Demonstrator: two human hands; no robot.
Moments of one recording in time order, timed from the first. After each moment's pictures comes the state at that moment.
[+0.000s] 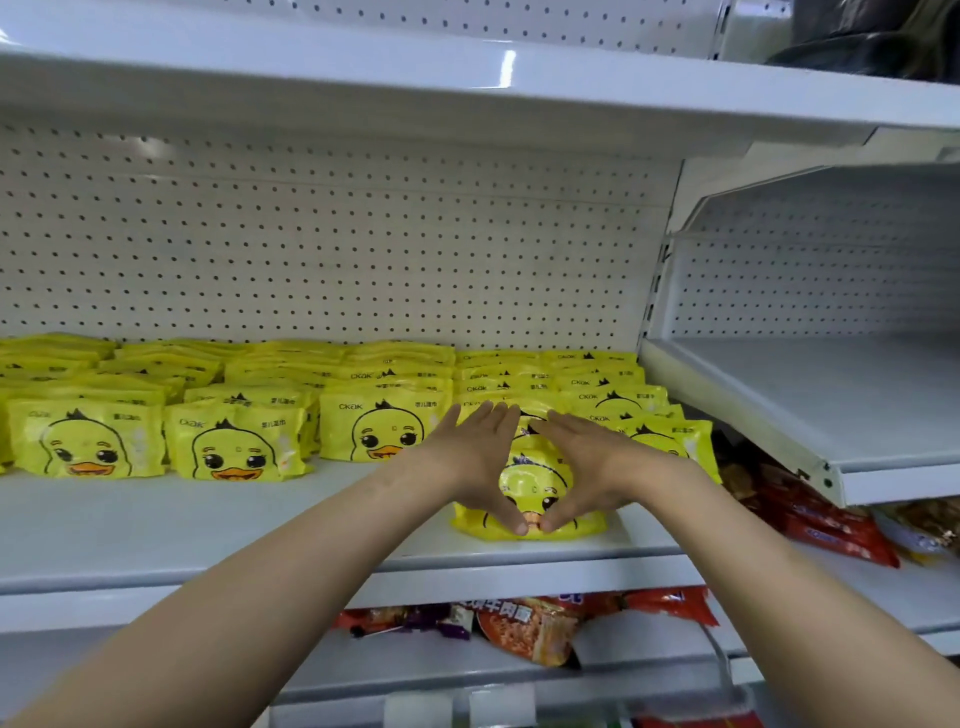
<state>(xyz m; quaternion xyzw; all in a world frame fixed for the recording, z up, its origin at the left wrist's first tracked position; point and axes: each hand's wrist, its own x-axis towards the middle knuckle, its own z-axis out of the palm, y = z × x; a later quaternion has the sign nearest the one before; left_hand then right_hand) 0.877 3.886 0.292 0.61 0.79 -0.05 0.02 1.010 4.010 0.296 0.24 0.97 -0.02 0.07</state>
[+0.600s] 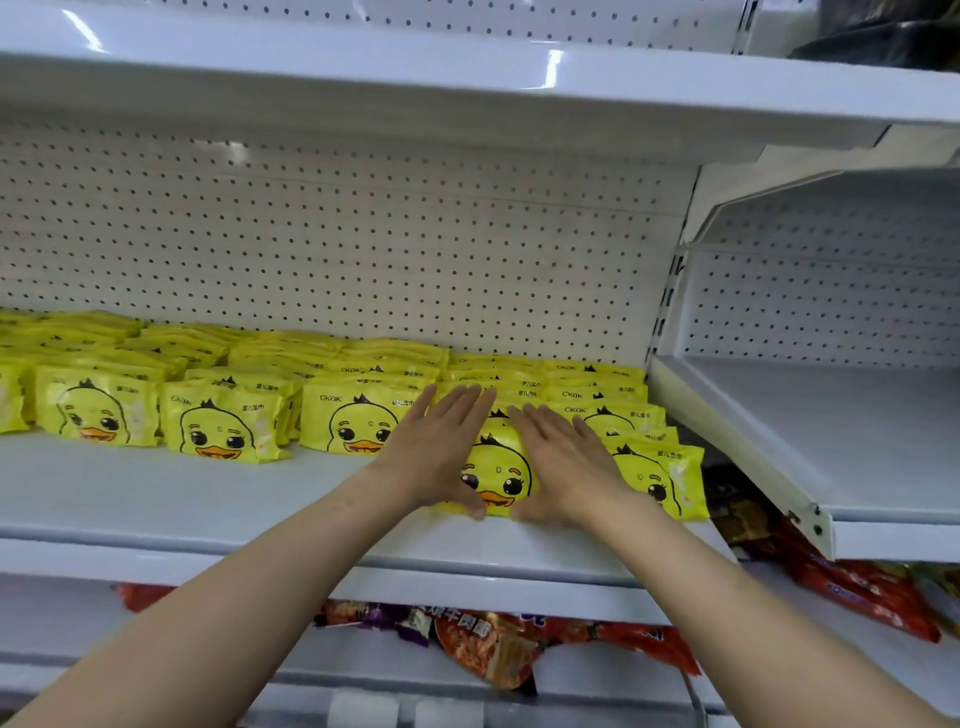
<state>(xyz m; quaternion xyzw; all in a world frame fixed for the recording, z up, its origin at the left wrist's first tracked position) 0.874 3.909 0.267 0.55 0.82 -0.01 -0.15 1.008 4.039 0.271 0.17 0.98 0.05 -0.07</state>
